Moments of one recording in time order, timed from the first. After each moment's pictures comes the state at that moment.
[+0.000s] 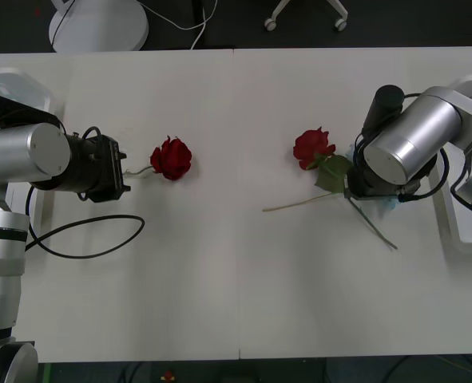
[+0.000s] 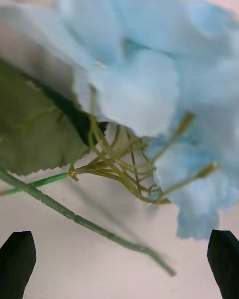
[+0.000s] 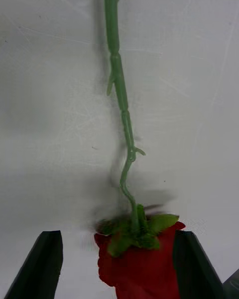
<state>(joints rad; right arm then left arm) -0.73 -0.76 0.68 -1.54 -0.65 1.49 0.74 -0.42 0.28 0.15 -1.58 0.49 1.35 0.12</state>
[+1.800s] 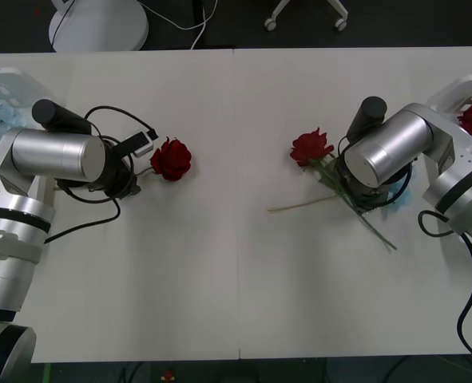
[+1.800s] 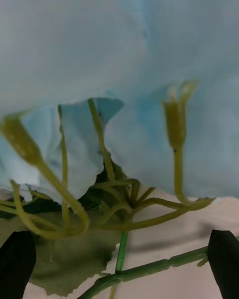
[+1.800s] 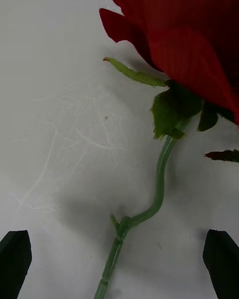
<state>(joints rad) -0.73 -0.60 0.64 -1.30 -0.56 1.30 -0.22 -0.52 0.33 -0.03 -1.34 0.33 1.16 -2.39</state>
